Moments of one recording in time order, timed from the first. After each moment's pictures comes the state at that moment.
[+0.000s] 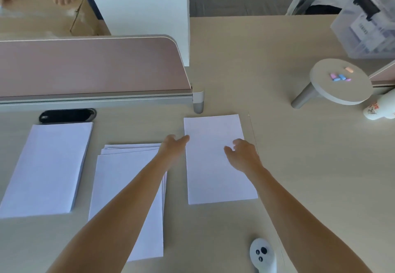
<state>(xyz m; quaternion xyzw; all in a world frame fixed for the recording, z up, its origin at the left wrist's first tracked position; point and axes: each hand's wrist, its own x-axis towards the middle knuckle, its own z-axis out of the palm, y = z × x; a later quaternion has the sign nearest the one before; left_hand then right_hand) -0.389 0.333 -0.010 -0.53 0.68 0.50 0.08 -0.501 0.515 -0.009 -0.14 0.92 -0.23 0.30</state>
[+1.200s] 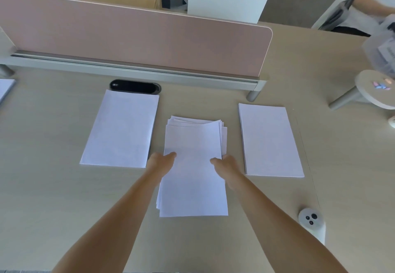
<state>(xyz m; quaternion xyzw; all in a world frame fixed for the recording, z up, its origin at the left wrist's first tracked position) -0.122 0.244 -0.034 -0.62 0.62 0.48 0.09 -0.261 0.398 -0.033 -0.03 0.86 -0.31 0.41</state>
